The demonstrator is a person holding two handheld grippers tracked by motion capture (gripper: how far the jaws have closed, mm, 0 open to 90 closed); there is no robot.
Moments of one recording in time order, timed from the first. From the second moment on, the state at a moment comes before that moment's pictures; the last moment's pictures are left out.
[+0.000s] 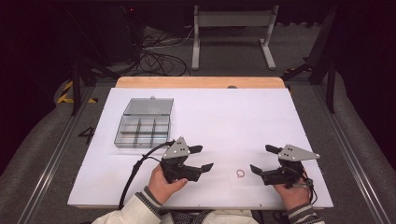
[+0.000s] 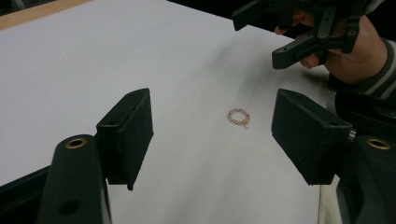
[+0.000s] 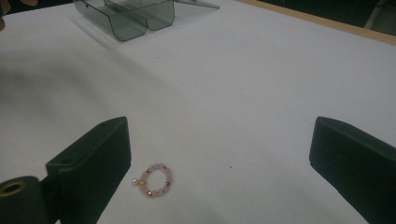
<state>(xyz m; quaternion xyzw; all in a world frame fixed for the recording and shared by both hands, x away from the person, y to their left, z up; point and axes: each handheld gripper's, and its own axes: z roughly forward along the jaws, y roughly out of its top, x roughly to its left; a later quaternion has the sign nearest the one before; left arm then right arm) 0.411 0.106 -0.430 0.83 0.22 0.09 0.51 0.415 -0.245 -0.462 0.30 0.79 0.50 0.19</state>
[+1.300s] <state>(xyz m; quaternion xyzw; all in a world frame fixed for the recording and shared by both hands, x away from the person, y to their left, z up) 0.438 0.013 -0.477 0.87 0.24 0.02 0.43 0.416 -0.248 -0.462 0.30 0.79 0.50 0.18</state>
